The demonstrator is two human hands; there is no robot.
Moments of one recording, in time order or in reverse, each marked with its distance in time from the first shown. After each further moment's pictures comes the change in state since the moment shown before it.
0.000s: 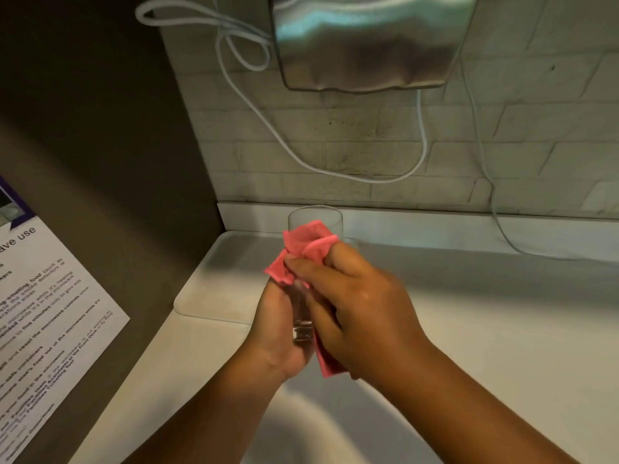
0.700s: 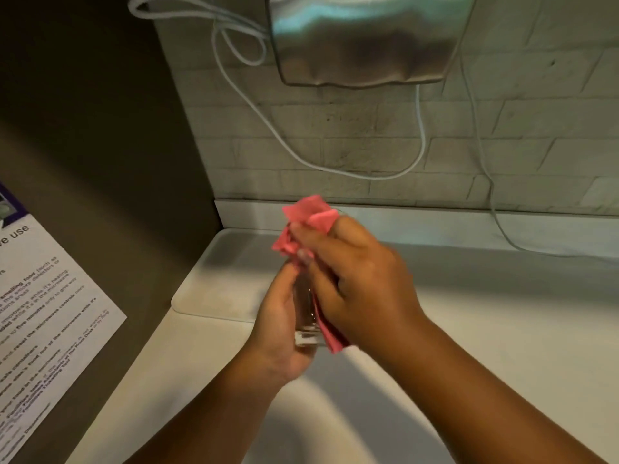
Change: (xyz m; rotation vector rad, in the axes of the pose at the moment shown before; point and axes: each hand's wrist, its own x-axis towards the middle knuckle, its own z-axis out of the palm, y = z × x) left_hand -0.003 -0.006 0.006 -0.016 -0.013 0.022; right_hand 0.018 0.013 0.002 0.050 0.101 0.048
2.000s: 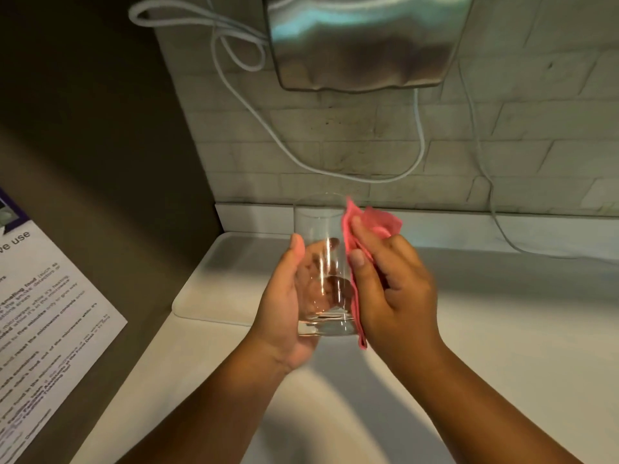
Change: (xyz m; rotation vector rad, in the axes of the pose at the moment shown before) left_hand 0.003 0.018 0.026 0.111 0.126 0.017; right_hand -0.029 0.023 0.002 0.300 0.250 0.222
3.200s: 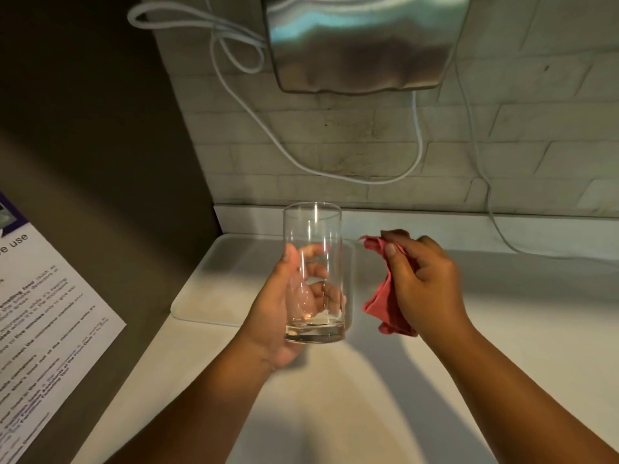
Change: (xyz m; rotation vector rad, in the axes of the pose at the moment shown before) left_hand 0.006 0.002 -0.015 -0.023 -0.167 -0.002; right_hand 0.007 0.057 -0.028 0.007 -0.063 0.565
